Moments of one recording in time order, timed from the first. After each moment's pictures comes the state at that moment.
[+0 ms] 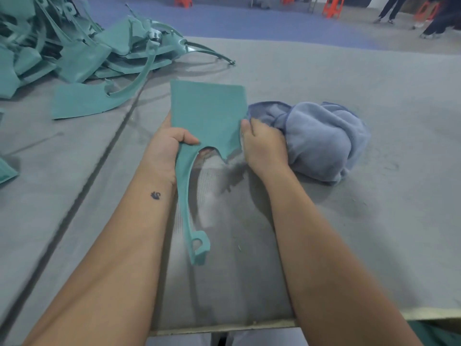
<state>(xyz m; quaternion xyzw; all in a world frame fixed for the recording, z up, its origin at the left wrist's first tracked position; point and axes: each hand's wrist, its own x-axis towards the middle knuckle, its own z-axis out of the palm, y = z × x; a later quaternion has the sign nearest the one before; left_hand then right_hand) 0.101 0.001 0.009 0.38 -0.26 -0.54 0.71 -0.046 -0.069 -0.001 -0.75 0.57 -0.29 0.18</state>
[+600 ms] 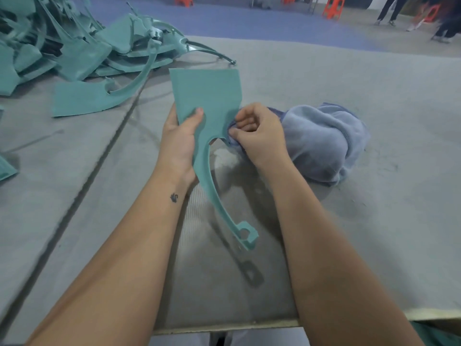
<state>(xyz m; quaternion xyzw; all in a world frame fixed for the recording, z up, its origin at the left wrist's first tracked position) 0.078 -0.005 0.016 0.36 -0.25 -0.44 0.79 -0.039 -0.051 0.020 -0.66 0.43 -0.46 0.41</state>
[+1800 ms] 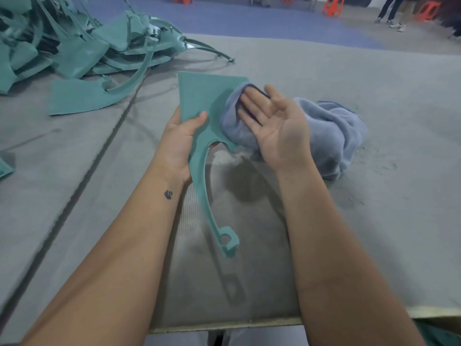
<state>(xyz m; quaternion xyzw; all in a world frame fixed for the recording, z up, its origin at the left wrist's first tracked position) 0.081 -0.006 0.010 0.35 -0.29 -0.50 0.74 -0.058 -0.068 0.030 -0.29 0.19 -0.55 0.76</state>
